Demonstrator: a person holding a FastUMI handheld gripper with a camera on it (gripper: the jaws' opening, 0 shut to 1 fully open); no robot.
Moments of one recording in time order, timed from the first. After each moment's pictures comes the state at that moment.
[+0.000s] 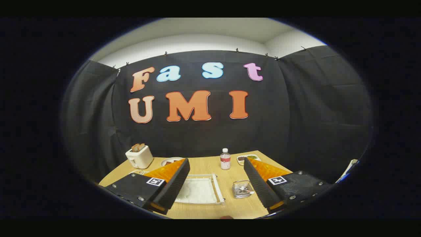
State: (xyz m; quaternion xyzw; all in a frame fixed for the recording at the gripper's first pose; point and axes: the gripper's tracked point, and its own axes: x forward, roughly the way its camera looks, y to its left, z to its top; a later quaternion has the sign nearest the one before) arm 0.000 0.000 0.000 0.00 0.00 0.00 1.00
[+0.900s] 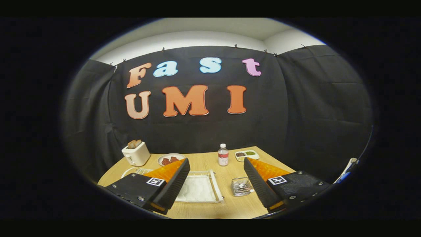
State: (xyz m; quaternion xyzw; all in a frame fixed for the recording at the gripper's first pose) arm 0.013 0.004 -0.017 0.00 0.03 -0.01 1.00
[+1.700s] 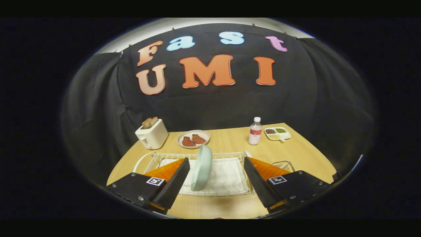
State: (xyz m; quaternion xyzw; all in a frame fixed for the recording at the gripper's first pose) arm 0.068 0.109 -0.109 -0.01 0.18 0.07 0.98
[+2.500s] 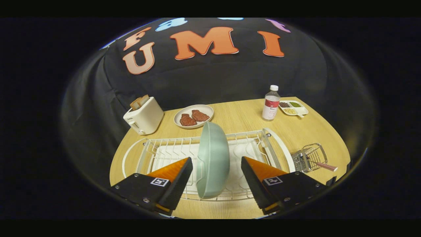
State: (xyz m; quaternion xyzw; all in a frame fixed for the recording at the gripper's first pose) arm 0.115 0.142 -0.197 0.02 0.32 0.07 0.95
